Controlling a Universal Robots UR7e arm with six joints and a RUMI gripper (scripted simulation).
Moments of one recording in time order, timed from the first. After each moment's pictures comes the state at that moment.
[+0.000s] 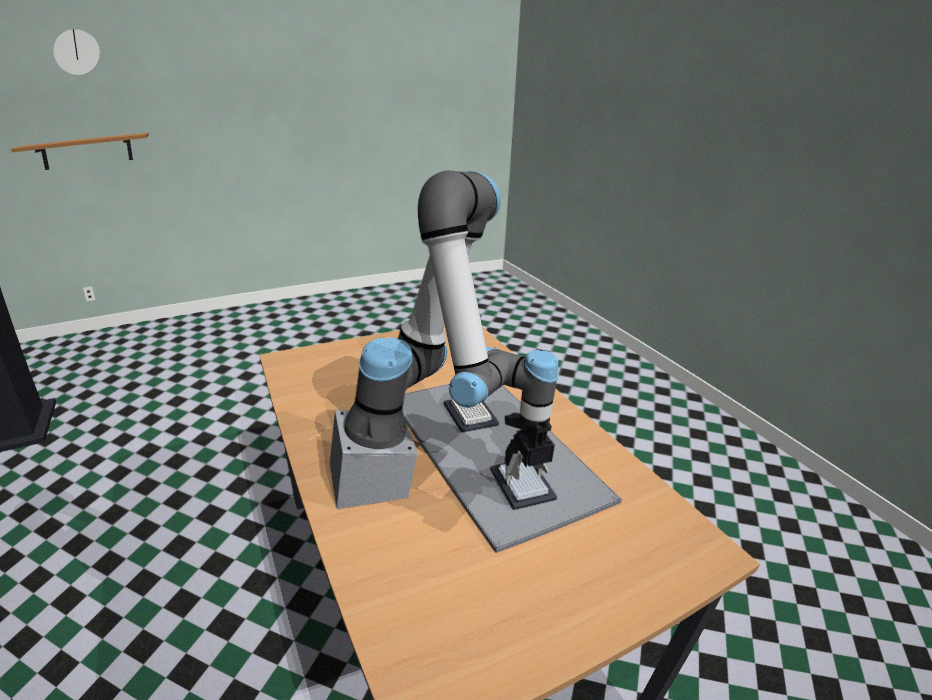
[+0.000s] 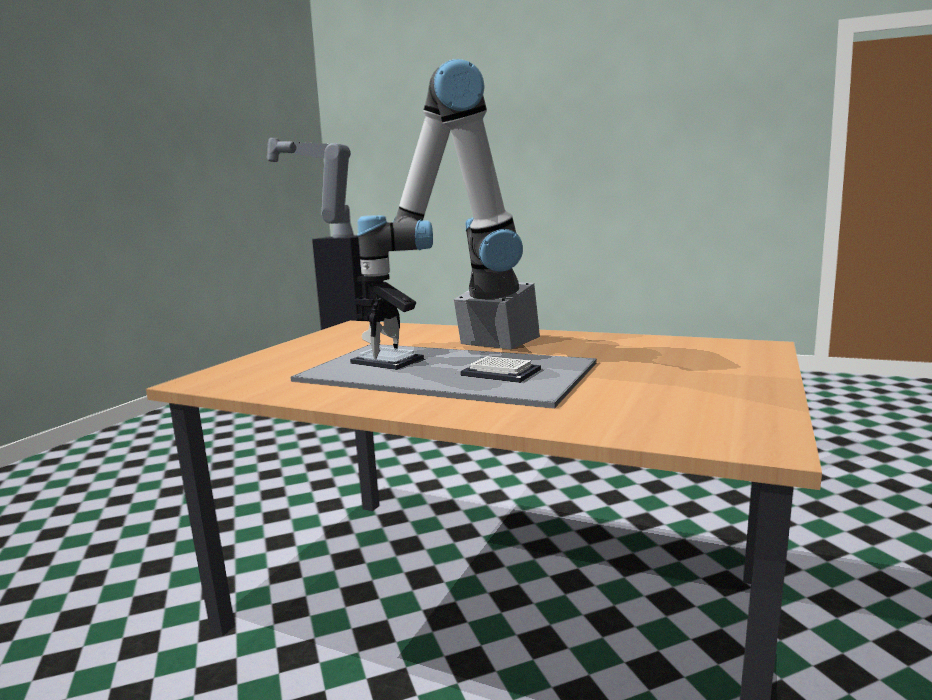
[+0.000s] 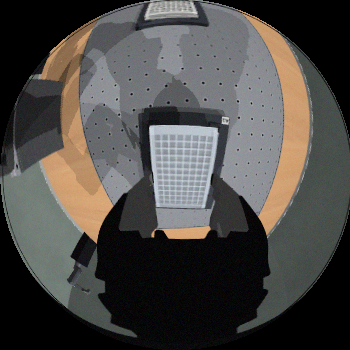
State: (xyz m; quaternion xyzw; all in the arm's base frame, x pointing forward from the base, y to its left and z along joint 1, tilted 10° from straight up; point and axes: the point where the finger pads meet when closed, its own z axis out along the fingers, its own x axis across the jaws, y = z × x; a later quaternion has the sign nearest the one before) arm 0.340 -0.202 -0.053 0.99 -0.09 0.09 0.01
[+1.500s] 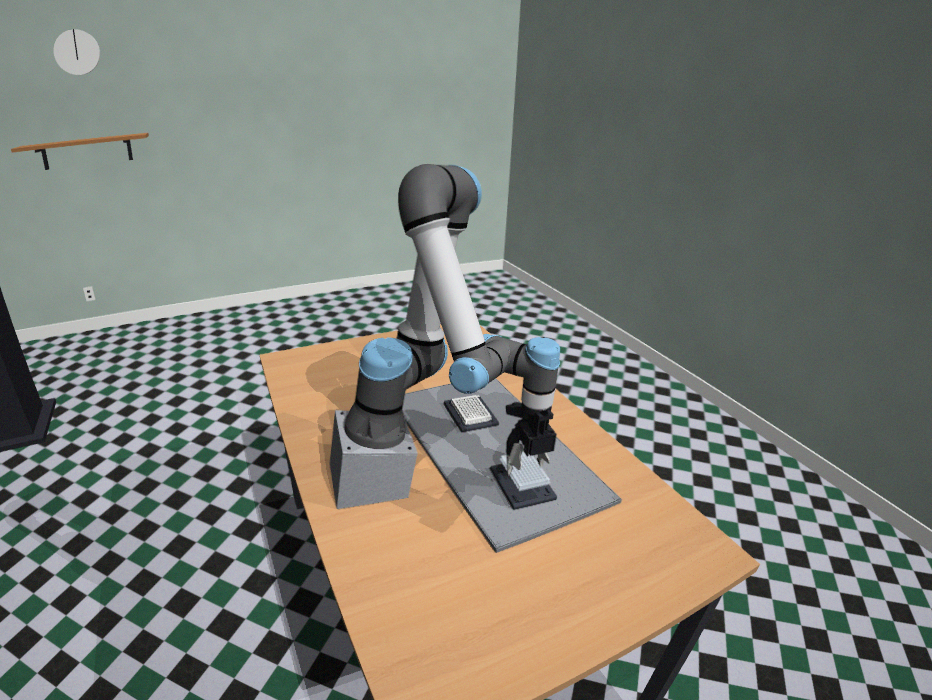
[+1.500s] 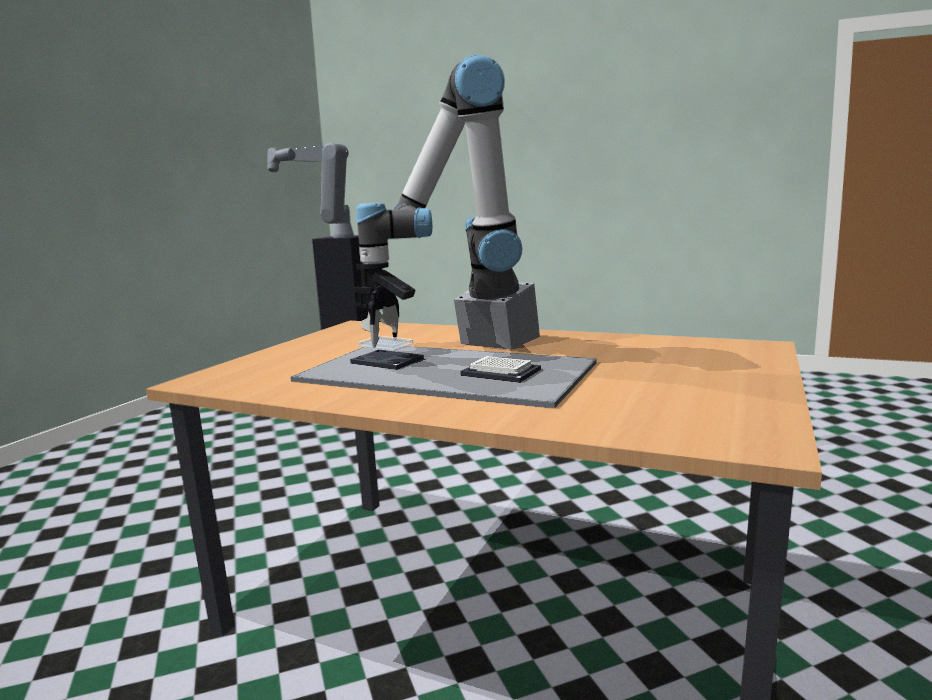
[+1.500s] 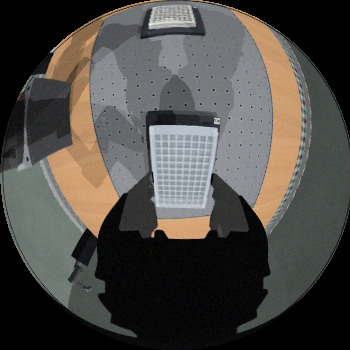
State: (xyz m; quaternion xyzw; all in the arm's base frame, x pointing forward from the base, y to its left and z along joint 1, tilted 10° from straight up) arm 0.334 -0.201 -0.022 0.99 -0.09 0.09 0.01
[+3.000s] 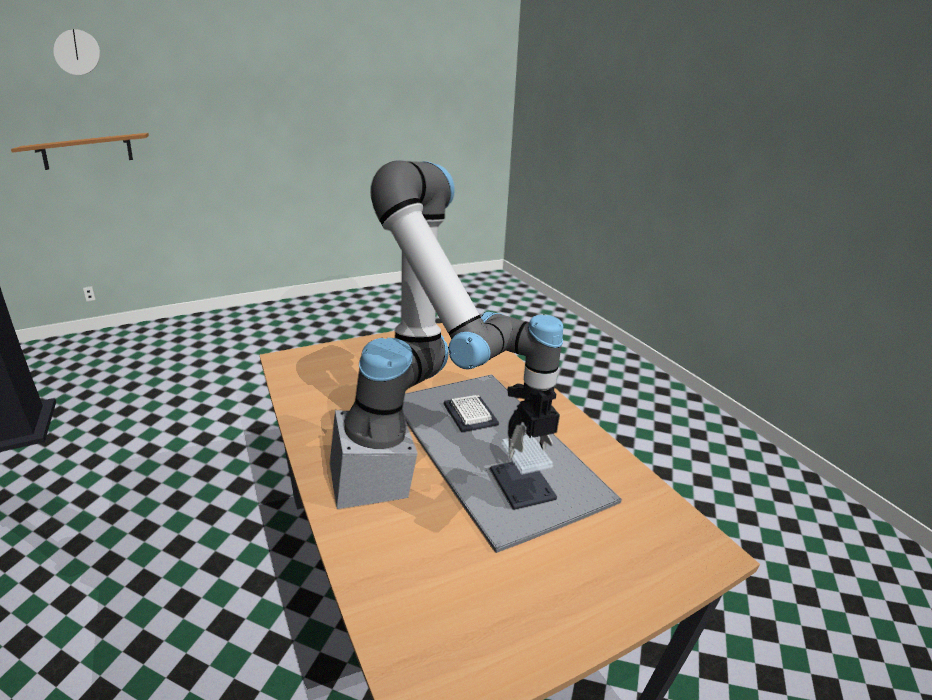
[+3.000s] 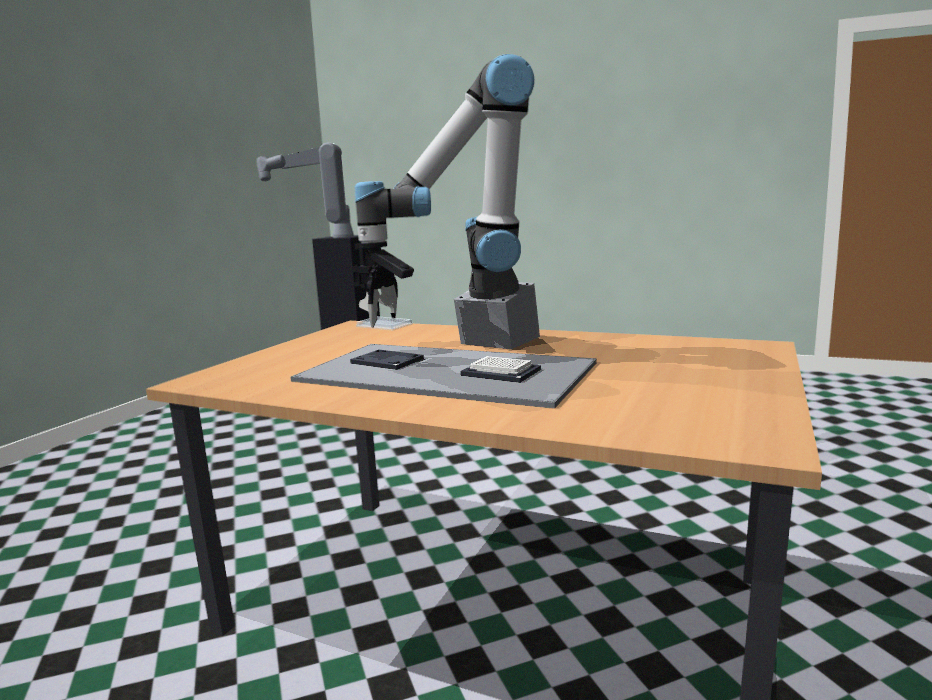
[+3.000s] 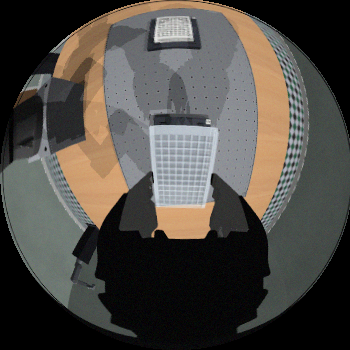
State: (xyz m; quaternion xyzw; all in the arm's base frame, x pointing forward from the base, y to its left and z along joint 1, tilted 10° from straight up) arm 0.325 -0.199 0.032 0.99 -0.09 0.09 0.01
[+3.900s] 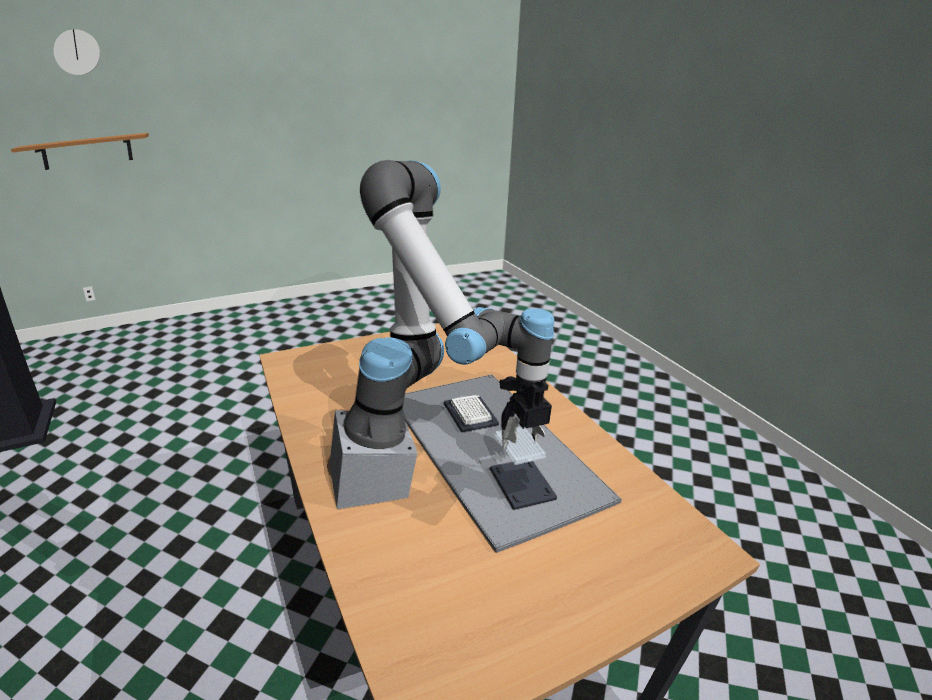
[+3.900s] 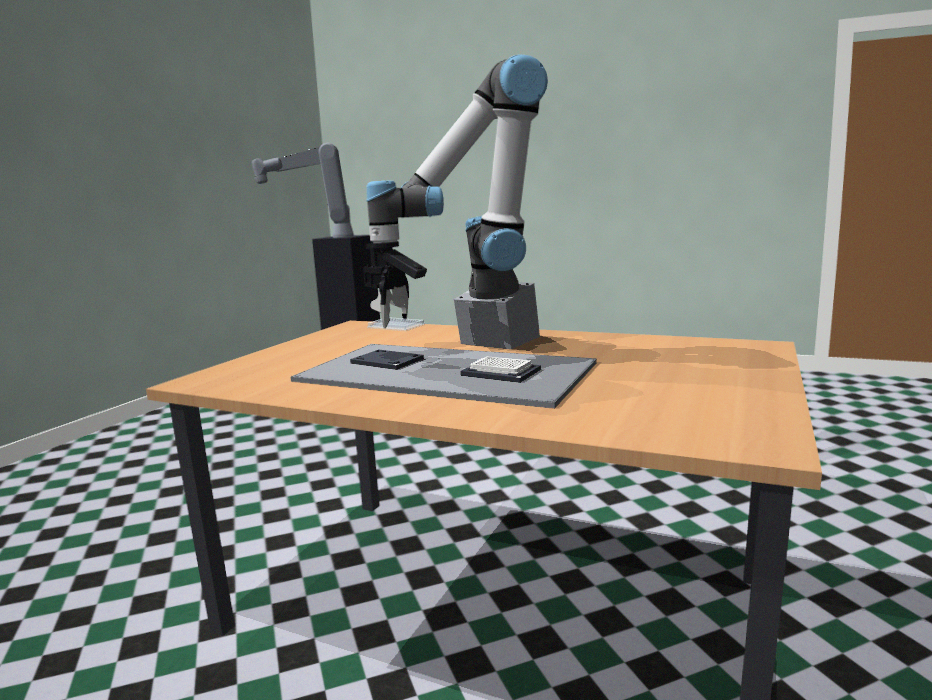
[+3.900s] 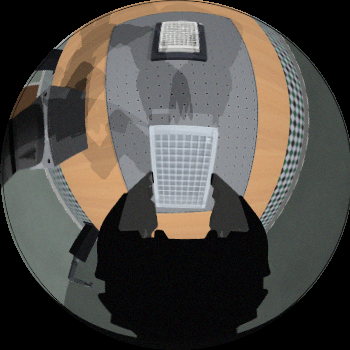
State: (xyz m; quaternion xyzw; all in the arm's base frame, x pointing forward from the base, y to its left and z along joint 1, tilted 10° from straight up) arm 0.329 -0.161 0.031 0.99 -0.07 0.09 0.01
